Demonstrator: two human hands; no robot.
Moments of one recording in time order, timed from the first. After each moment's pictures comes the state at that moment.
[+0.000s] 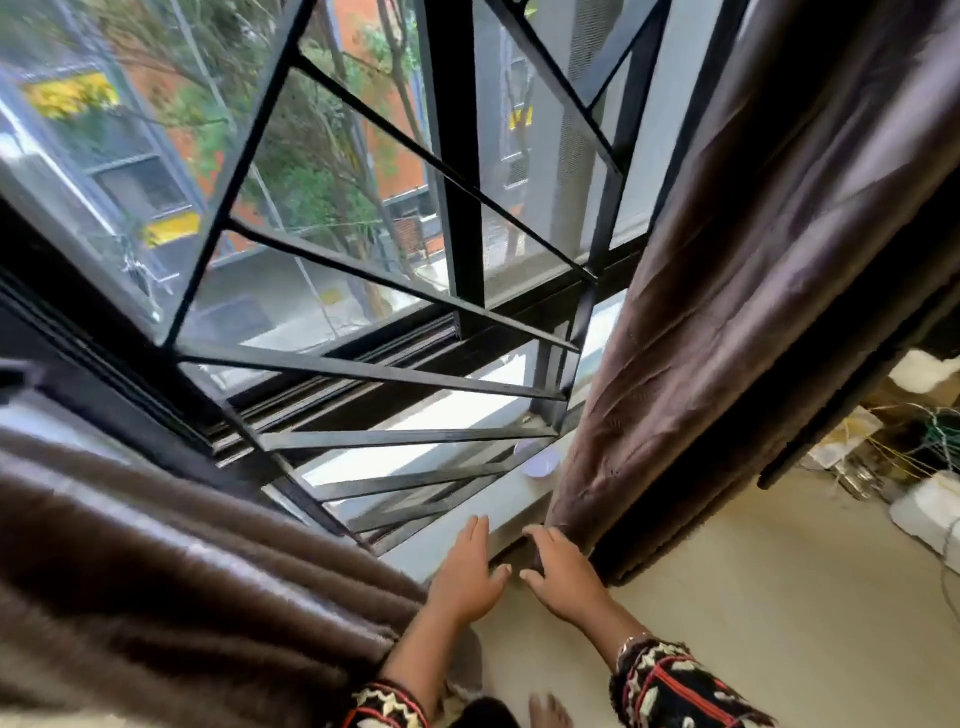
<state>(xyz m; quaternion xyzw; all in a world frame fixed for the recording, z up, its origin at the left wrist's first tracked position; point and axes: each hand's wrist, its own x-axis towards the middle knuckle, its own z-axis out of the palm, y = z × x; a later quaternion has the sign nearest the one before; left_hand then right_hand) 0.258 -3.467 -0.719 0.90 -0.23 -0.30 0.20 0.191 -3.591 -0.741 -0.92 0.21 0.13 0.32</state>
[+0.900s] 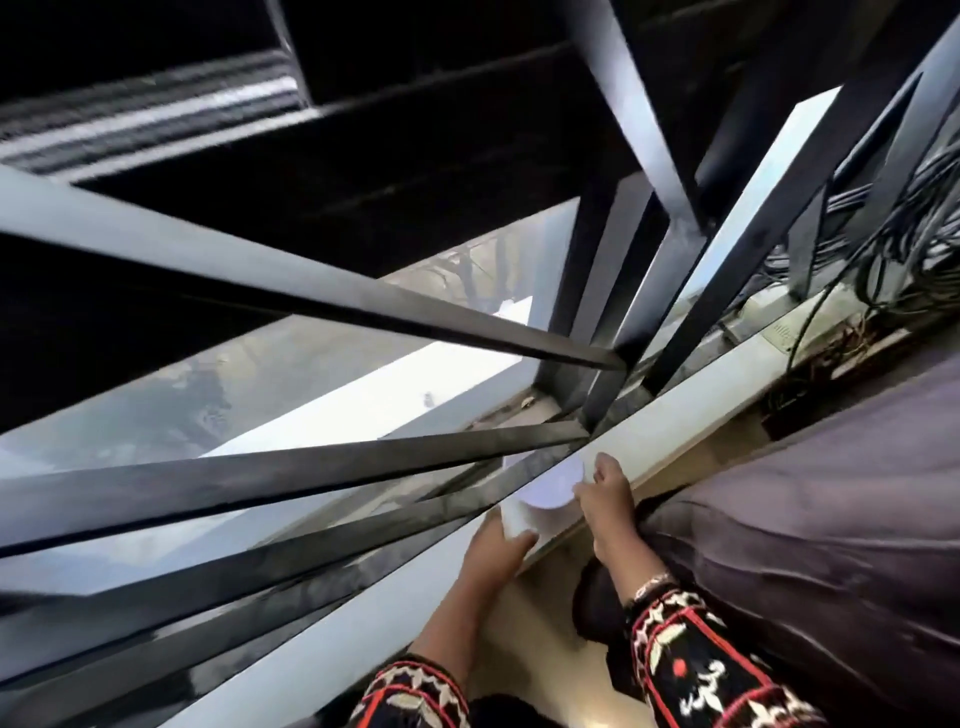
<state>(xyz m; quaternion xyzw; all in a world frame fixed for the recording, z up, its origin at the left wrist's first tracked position) 0.403 -3.623 -1.022 0.83 -0.07 -0.41 0.37 0.378 -3.759 -1.040 -0.65 0.51 -0.04 0.56</state>
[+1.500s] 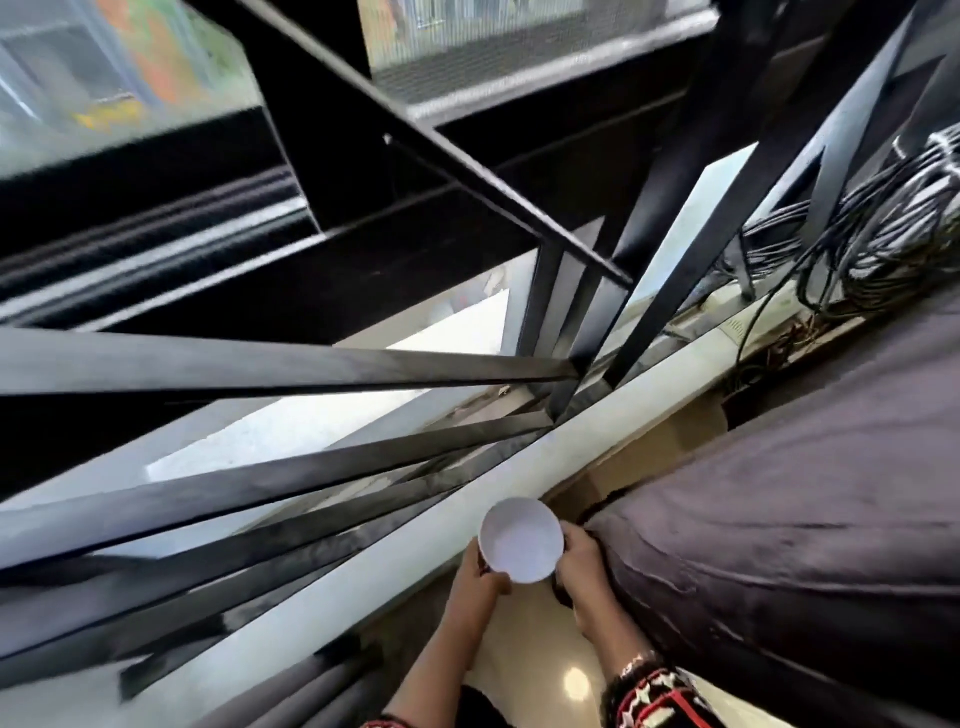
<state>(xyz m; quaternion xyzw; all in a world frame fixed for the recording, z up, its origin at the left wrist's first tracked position) 0.334 -3.596 -0.969 0.72 0.08 -0.47 0.51 0.292 -3.712 -1.010 -0.60 0.52 0.05 0.60</state>
